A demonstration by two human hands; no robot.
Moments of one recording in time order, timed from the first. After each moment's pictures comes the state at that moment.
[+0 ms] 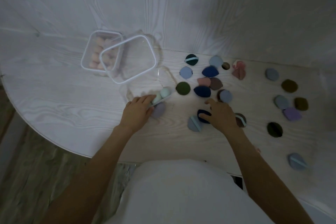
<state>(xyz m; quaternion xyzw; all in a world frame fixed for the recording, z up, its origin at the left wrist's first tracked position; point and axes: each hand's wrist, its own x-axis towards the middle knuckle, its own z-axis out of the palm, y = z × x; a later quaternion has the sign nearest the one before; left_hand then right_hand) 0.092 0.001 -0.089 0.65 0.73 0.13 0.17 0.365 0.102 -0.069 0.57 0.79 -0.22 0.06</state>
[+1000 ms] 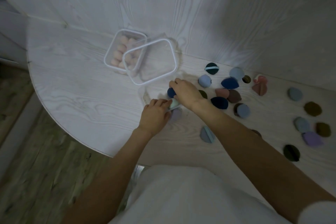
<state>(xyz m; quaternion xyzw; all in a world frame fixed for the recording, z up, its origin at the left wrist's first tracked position) 0.101 0.005 -0.086 0.62 0.75 0.13 0.17 0.186 0.140 -0.051 0.30 0.94 -0.12 0.12</state>
